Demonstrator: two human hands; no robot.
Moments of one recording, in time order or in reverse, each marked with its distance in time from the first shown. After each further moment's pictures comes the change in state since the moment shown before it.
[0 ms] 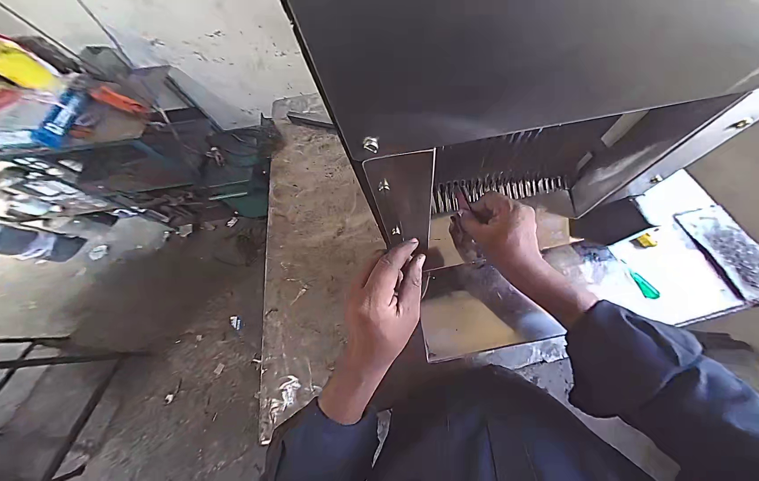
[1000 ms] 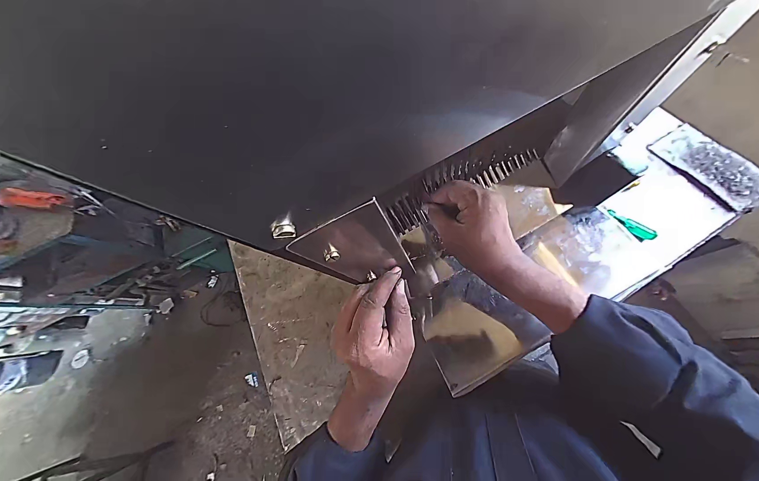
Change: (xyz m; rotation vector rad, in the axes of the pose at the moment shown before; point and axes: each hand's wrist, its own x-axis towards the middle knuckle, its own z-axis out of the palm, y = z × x) left_hand 0.010 -0.038 0.018 -0.058 -0.027 0.145; right_hand 0.014 -0.020 0.015 0.131 0.118 0.060
